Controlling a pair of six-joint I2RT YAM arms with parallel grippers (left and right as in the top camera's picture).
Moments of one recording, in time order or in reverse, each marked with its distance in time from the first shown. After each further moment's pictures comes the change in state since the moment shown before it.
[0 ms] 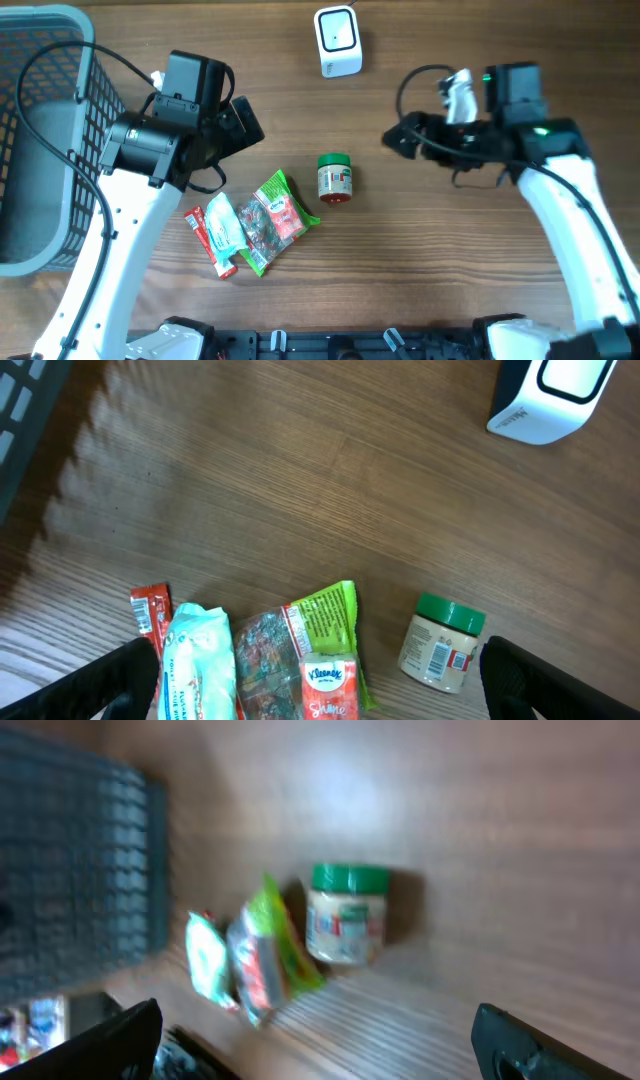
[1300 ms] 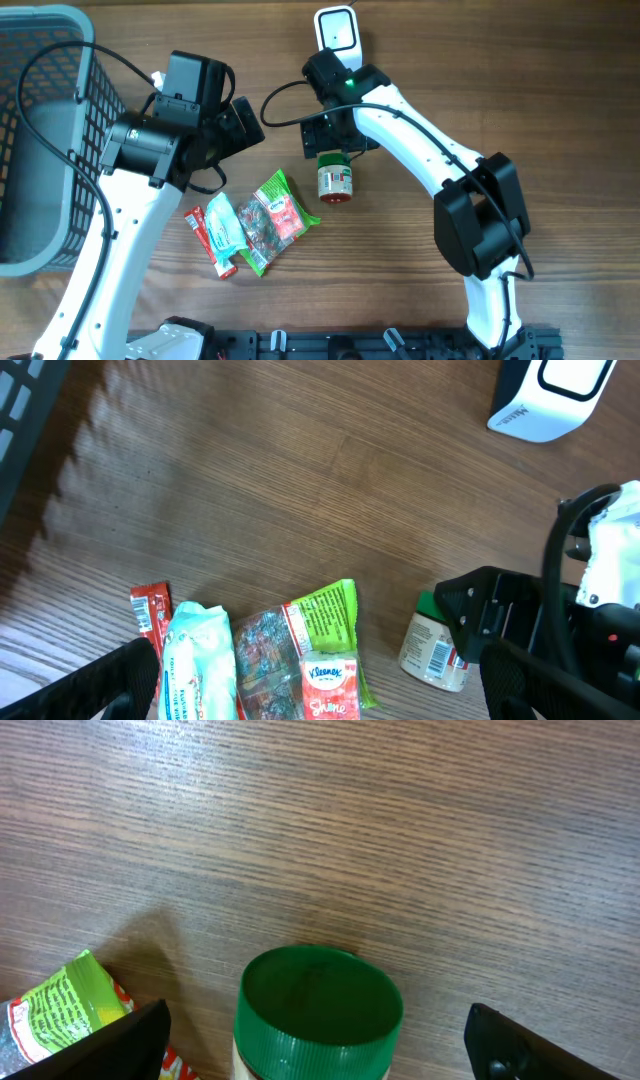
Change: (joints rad) left arm 0.000 0.000 0.000 -0.002 0.000 0.000; right arm 0.448 0.710 0.566 -0.165 0.569 0.091
